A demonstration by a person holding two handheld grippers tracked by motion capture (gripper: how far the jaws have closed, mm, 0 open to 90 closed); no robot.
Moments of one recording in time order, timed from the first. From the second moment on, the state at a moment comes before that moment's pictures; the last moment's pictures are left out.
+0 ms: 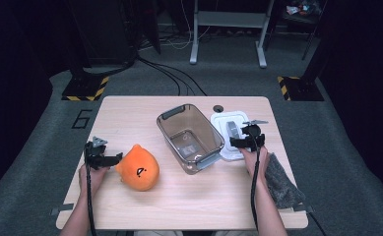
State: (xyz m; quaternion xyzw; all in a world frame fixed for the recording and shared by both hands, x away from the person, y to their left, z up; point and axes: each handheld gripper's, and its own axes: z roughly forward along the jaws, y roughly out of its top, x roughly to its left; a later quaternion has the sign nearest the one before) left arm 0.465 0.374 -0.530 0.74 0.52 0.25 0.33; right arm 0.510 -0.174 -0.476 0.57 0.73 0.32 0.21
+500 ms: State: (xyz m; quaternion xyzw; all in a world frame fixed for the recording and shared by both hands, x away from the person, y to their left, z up) left arm 0.466 0.376 -0.530 0.75 0.53 0.24 0.33; right arm 0.459 -0.173 -0.472 0.53 0.75 0.33 0.23
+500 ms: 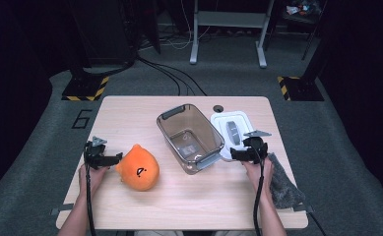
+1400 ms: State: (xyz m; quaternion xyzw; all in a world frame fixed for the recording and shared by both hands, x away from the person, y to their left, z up) left arm 0.460 0.380 -0.522 0.72 0.55 0.26 0.33; right arm 0.379 -0.140 -0.521 0.47 0.79 0.33 0.21
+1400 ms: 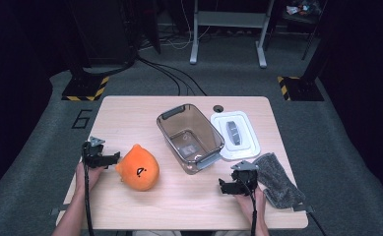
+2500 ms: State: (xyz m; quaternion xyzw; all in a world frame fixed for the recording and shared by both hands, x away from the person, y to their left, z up) left arm 0.371 0.303 -0.442 0.80 0.39 0.19 0.41; right arm 0.370 -0.138 -0.528 0.46 0.79 0.33 0.23
